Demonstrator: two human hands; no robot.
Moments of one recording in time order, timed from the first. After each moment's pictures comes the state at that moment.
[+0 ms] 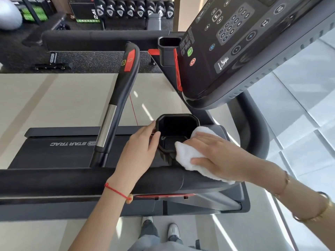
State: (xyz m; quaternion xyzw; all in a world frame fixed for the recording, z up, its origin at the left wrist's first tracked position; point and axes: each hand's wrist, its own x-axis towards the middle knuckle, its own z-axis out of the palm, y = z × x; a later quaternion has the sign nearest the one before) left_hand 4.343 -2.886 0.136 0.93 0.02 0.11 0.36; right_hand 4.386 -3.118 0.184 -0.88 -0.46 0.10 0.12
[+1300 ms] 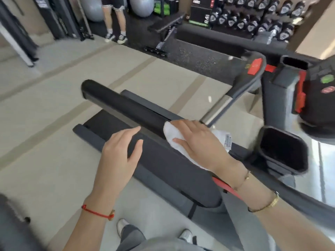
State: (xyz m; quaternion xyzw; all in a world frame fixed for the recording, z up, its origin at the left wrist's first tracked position) left_hand 4.100 -2.768 0.156 0.86 0.34 0.28 0.25; right_hand 4.296 -2.881 0.170 -0.77 -0.62 -0.01 0.10
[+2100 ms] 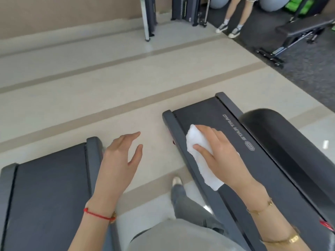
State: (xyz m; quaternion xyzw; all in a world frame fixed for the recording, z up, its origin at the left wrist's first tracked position) left_hand 3.817 -2.503 0.121 0.73 0.59 0.29 0.17; right_hand 4.076 -2.527 0.128 -0.65 -0.71 0.16 0.24
